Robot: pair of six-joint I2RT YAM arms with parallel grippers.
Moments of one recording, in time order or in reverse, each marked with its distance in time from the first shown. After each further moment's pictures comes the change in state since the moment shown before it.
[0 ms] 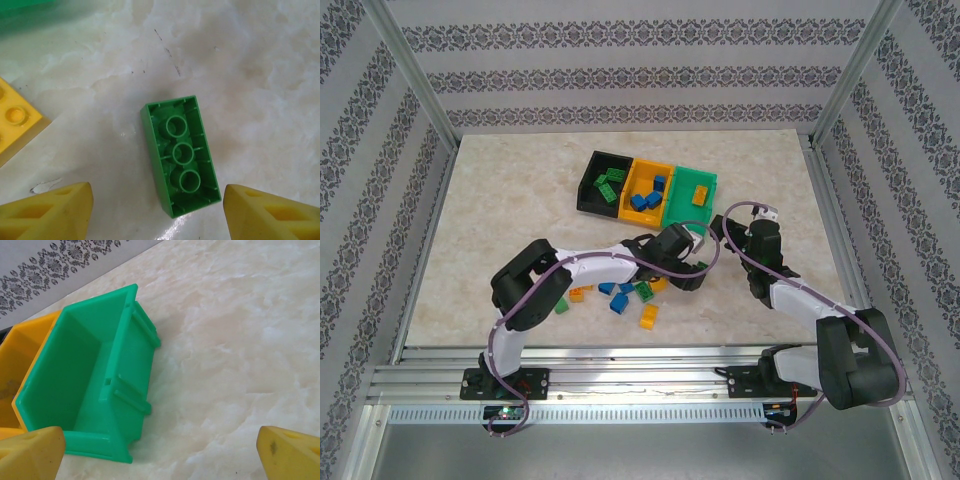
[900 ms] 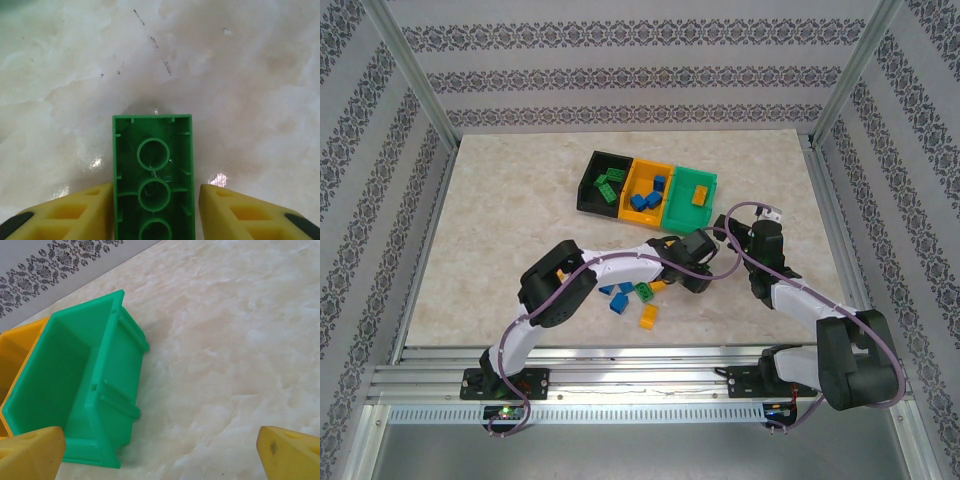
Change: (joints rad) left arm -0.058 0.172 0.240 -0.207 -0.093 0.039; right arm -0.019 -0.005 -0.007 0.000 0.018 0.001
